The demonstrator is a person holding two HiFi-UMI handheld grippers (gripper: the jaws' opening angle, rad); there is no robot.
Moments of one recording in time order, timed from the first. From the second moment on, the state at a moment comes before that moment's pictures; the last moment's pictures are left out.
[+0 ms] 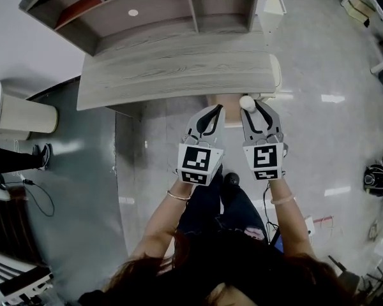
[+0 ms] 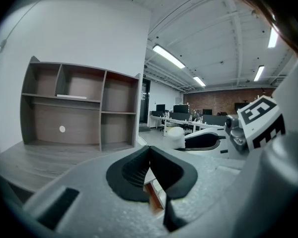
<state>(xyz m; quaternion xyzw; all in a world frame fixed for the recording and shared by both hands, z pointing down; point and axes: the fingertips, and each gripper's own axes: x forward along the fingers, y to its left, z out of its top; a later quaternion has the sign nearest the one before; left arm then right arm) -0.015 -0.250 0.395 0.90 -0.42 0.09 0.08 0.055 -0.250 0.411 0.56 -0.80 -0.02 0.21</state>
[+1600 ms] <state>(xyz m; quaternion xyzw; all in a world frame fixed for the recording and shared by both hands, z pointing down) -0.014 -0.325 0.578 0.90 -0.39 0.13 0.13 0.040 -0.314 0.629 0.46 -0.81 0.00 0.37</state>
